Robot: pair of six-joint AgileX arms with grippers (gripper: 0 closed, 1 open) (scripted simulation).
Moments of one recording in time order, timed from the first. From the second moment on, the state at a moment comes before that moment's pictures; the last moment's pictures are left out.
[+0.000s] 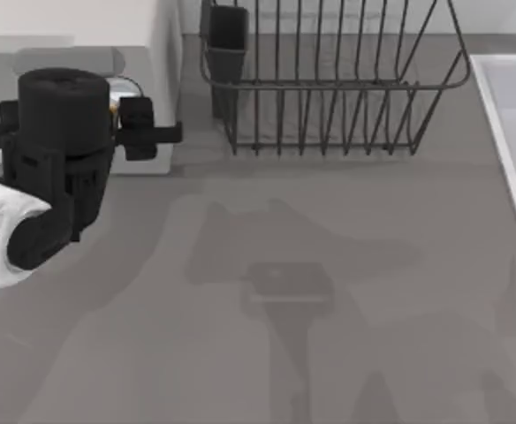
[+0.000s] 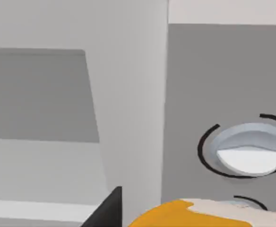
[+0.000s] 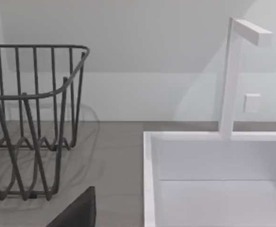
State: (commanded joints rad) left arm -0.51 1.52 0.75 0.39 -0.45 -0.17; right arm 0.00 0.00 0.00 0.00 0.00 0.00
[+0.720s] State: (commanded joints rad) left arm -0.54 1.58 0.66 0.49 -0.49 -0.18; right arm 0.00 0.00 0.00 0.00 0.00 0.00
